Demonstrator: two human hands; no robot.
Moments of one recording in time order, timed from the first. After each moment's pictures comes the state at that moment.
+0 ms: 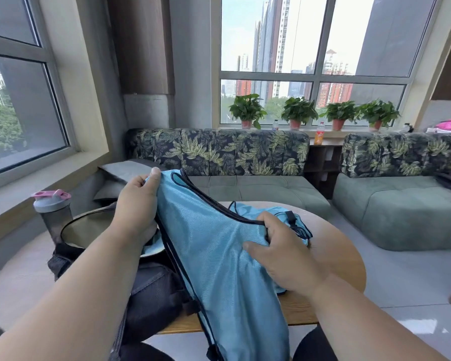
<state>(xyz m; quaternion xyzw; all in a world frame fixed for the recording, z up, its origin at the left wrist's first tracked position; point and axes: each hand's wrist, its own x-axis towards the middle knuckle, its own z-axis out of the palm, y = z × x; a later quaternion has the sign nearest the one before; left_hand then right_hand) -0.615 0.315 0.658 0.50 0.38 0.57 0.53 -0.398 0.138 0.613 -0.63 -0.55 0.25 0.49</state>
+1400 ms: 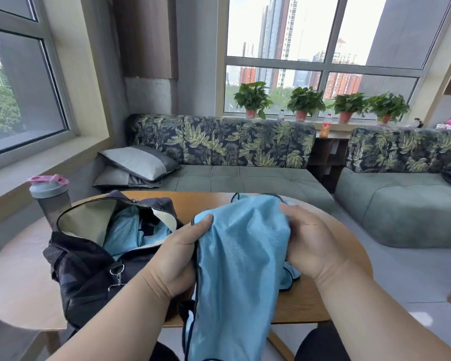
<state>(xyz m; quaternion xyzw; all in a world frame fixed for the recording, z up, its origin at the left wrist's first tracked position) -0.586 0.256 0.585 0.41 0.23 0.32 0.82 -0.370 0.164 0.617 -0.39 -0.26 0.58 0.67</state>
